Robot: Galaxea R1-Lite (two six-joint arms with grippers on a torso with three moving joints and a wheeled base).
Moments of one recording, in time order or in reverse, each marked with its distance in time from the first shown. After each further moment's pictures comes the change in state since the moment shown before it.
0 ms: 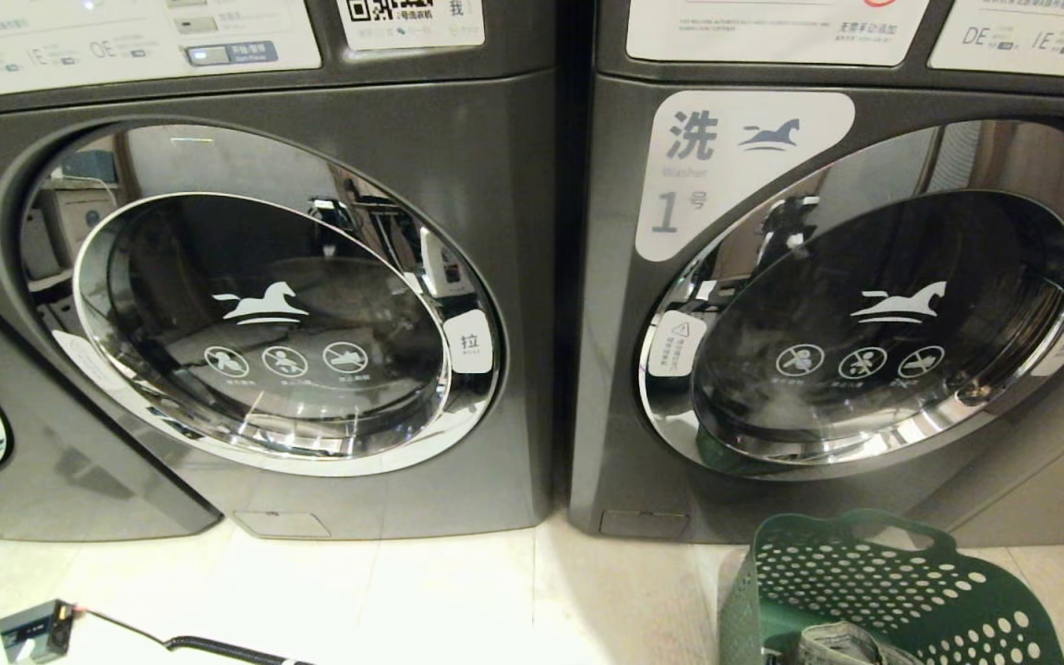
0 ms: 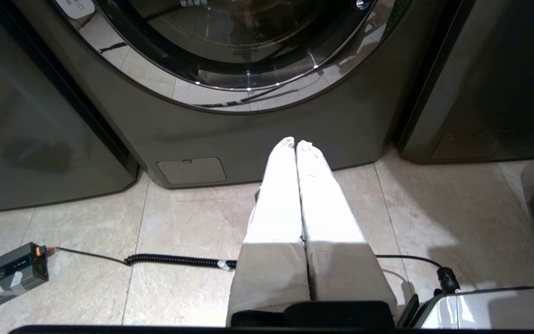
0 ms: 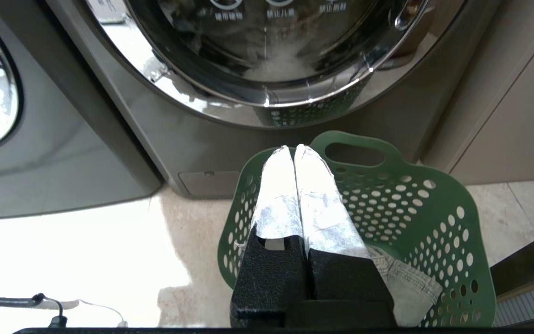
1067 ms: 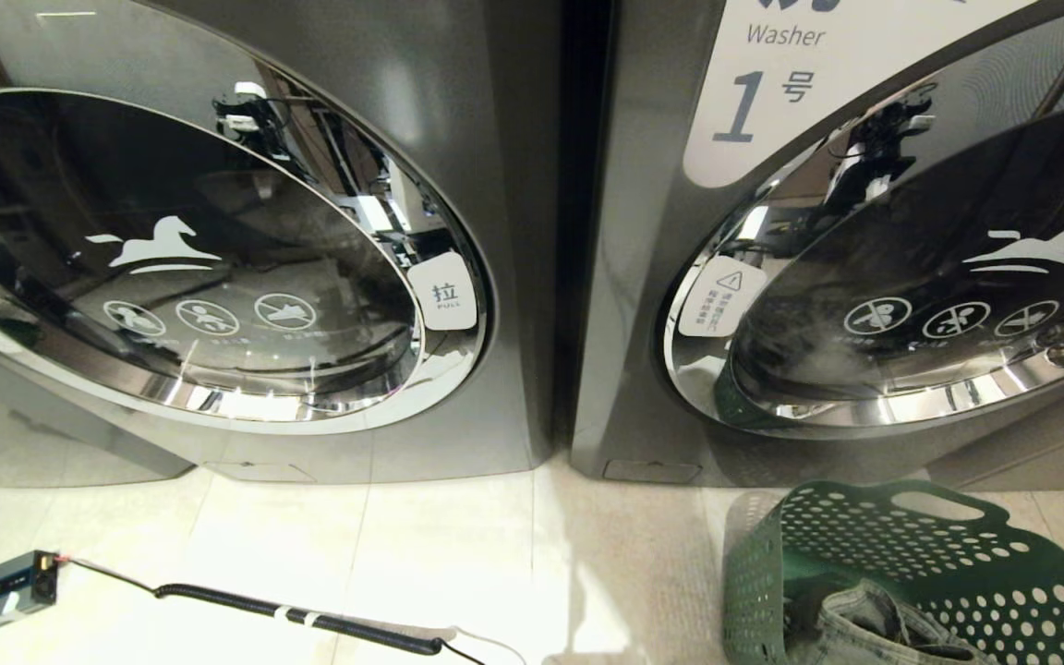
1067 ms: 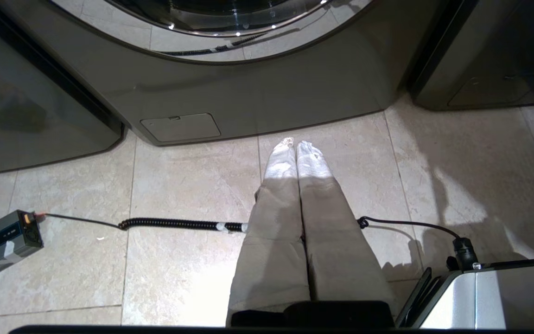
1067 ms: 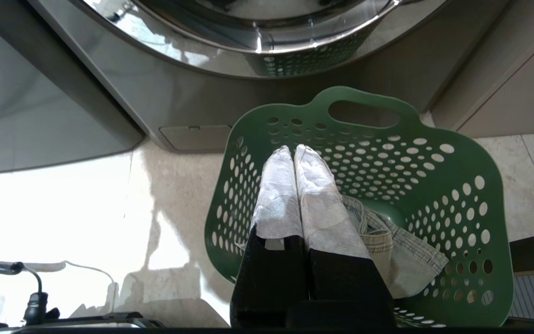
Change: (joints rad) left arm 0.000 0.000 0.000 0.000 0.003 0.029; right arm 0.000 0.000 0.000 0.000 0.000 -0.004
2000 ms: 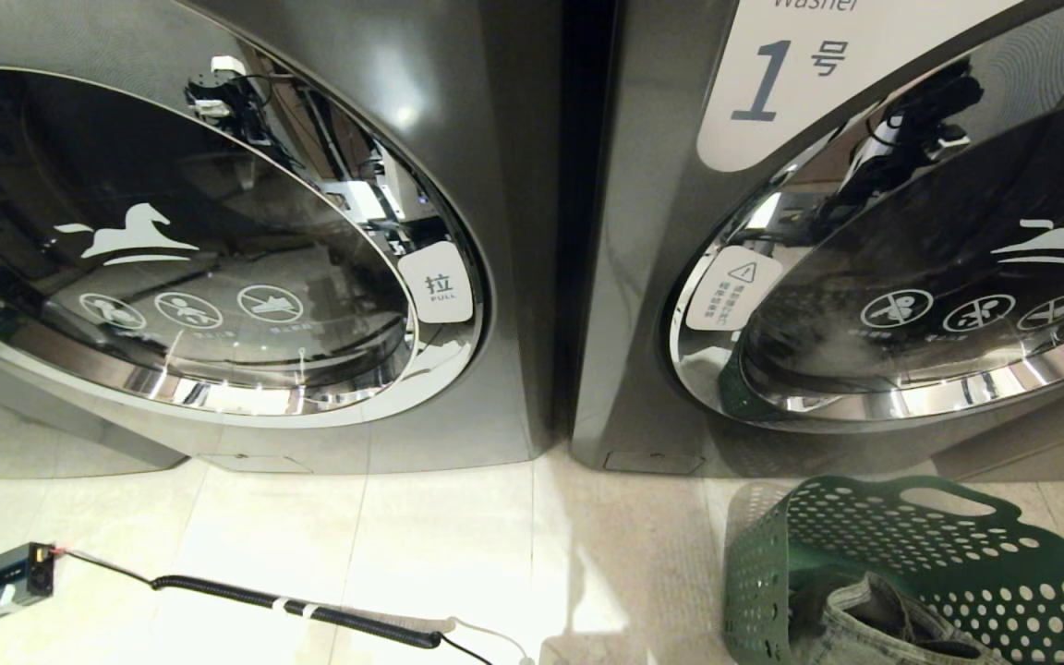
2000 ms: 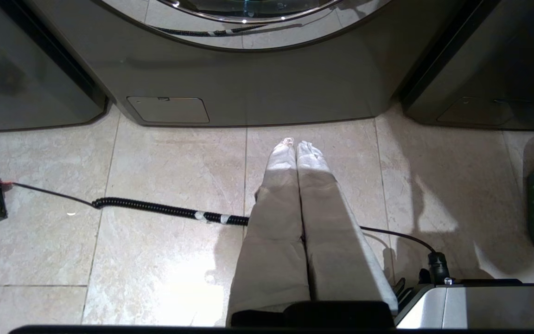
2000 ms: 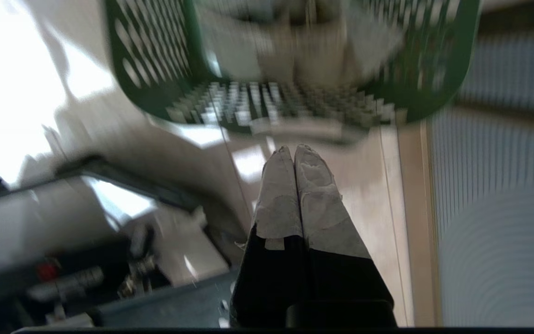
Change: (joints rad) left arm 0.000 0.000 0.000 -0.003 0.027 -0.129; right arm -0.039 0.539 -0.241 0.414 -0.104 0.124
